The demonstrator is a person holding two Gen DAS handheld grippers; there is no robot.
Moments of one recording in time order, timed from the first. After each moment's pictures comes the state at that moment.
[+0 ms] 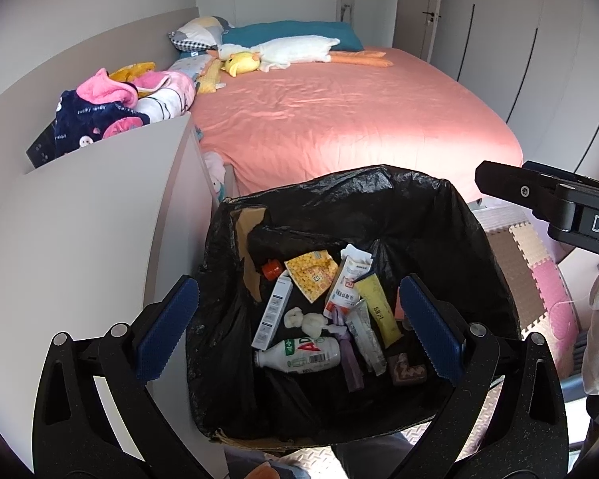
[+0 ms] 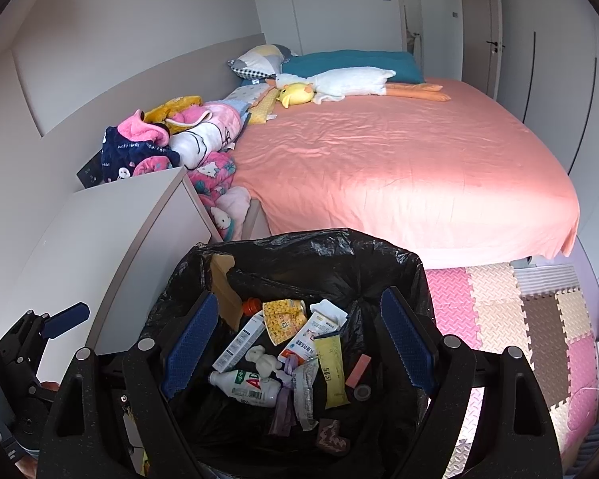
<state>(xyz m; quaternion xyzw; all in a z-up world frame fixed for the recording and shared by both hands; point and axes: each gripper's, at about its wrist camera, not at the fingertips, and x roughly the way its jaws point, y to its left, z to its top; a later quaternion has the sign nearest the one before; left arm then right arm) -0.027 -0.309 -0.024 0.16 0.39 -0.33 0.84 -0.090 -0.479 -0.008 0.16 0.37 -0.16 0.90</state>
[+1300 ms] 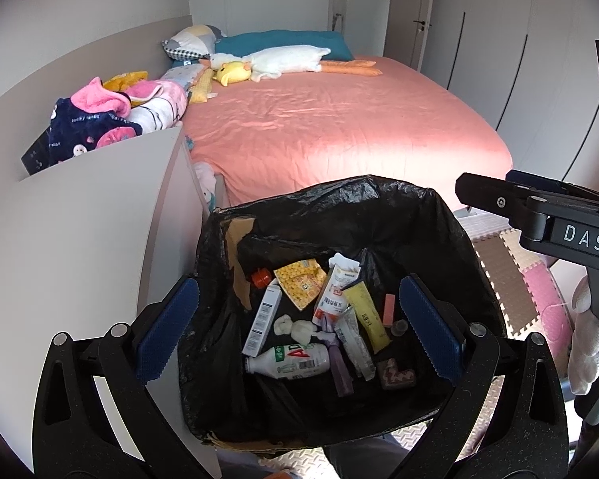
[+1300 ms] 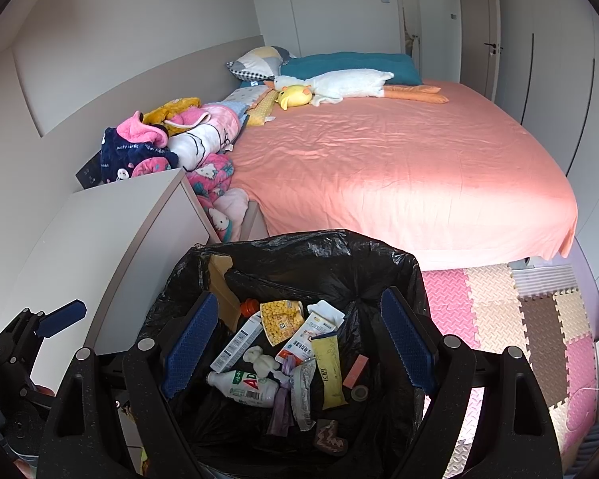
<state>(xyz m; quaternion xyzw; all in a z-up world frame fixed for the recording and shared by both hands) -0.035 -0.308 -0.015 0.15 0.38 -0.35 0.84 -0.091 -0.478 -0.008 0.16 0.37 -0.17 0.90</state>
